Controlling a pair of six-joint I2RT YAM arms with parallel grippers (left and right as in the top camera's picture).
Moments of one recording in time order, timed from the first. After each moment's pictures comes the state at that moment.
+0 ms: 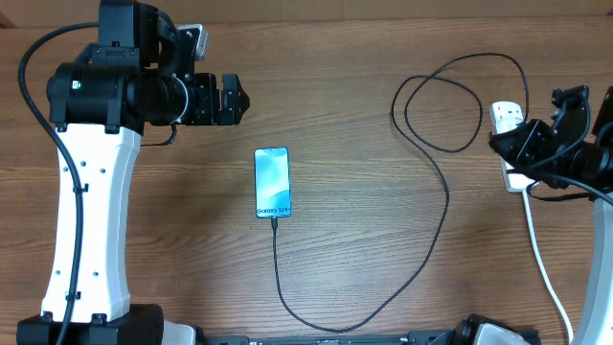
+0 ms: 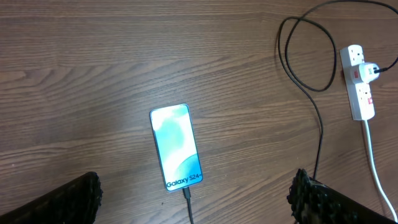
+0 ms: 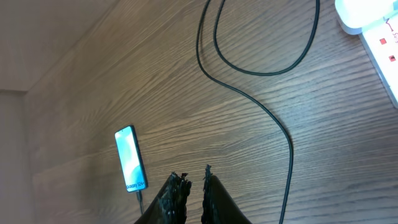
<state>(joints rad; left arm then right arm) -0.07 1.63 1.91 -1.33 0.35 -0.10 -0.35 1.31 1.39 -1.18 -0.55 0.19</state>
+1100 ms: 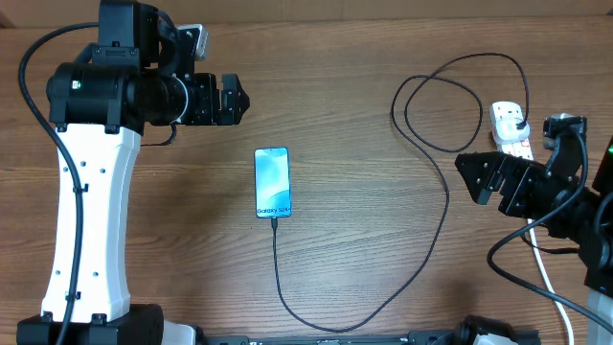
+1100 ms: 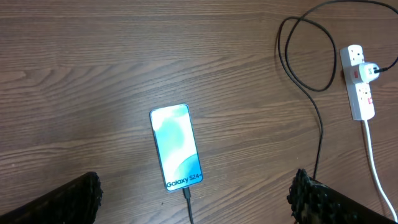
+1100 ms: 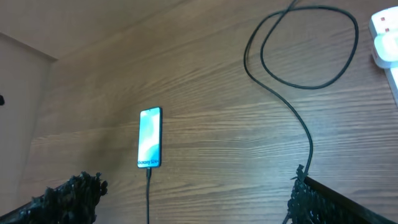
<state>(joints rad) -0.07 1.63 1.91 -1.33 0.35 -0.10 -0.24 1.01 1.40 -1.26 -0.55 0.12</state>
